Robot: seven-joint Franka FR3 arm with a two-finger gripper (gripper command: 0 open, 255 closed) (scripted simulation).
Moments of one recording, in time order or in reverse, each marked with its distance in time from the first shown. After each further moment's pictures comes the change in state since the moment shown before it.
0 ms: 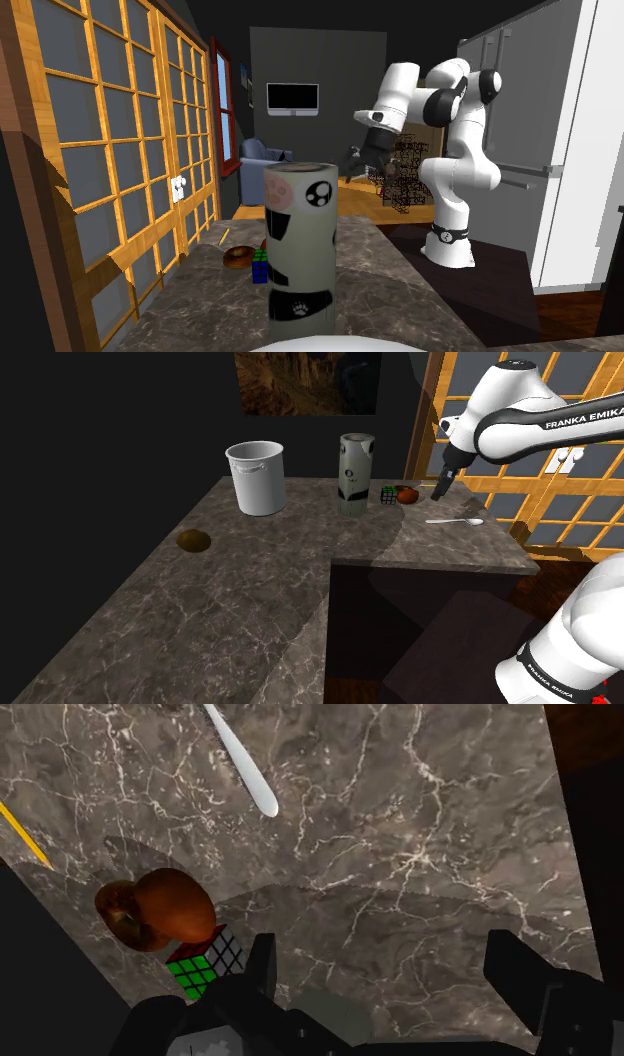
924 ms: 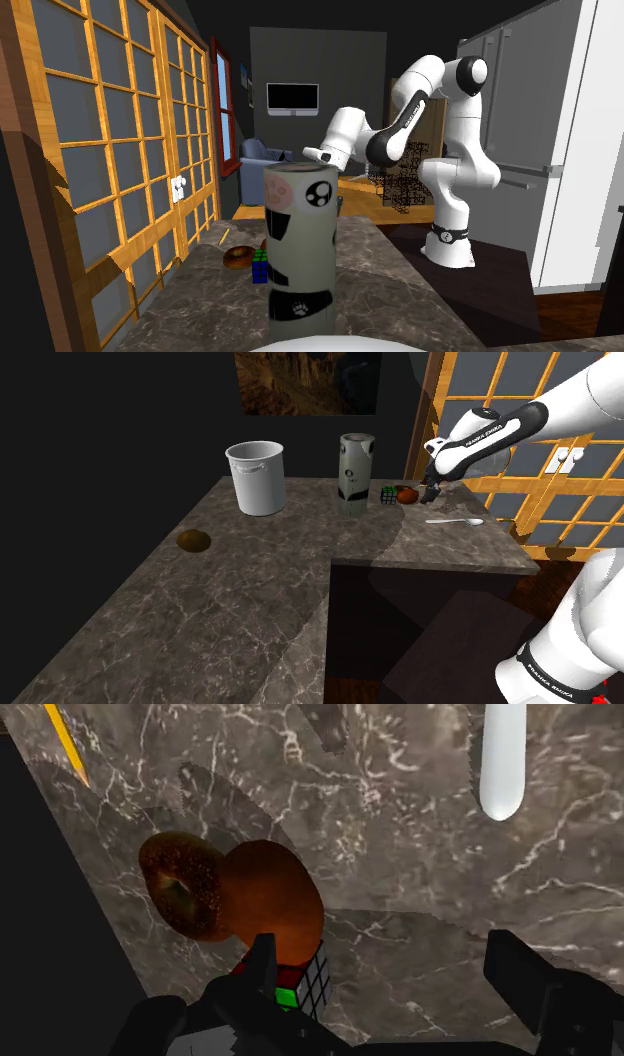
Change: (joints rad) arm 0.194 0.523 -0.400 0.152 0.269 0.520 -0.652
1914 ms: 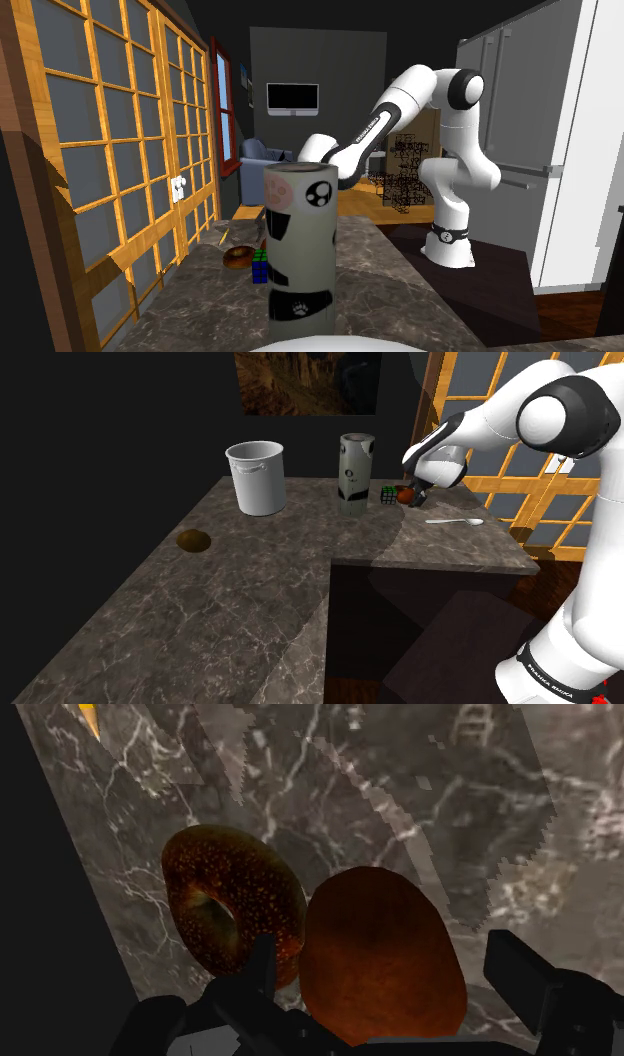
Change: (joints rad) arm -0.166 0.428 0.184 0.291 0.782 0.078 -0.750
